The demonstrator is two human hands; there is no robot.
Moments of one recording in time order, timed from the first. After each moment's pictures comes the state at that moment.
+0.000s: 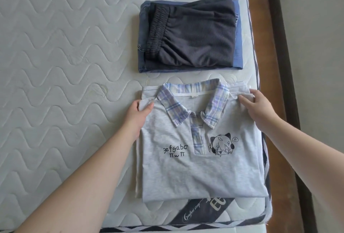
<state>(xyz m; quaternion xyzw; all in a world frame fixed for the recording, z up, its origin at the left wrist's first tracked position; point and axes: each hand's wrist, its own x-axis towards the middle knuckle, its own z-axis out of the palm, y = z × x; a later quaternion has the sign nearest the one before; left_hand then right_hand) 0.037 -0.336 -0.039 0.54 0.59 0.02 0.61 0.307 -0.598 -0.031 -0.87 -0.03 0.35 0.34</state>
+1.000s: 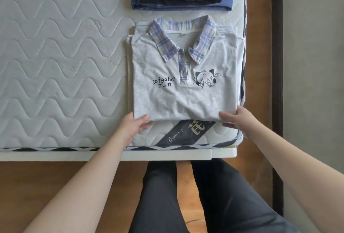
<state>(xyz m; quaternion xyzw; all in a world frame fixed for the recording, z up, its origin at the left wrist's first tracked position) -0.123 -0.518 0.009 0.39 0.61 -0.05 0.68 0.155 -0.762 0.003 -0.73 0.05 0.58 0.37</state>
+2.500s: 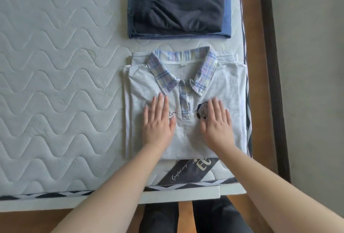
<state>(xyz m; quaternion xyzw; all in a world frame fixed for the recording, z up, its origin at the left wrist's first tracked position) -0.011 -0.510 -0.034 0.93 0.33 -0.07 0.12 0.122 -0.654 -0.020 -0.92 -0.33 0.22 0.05</state>
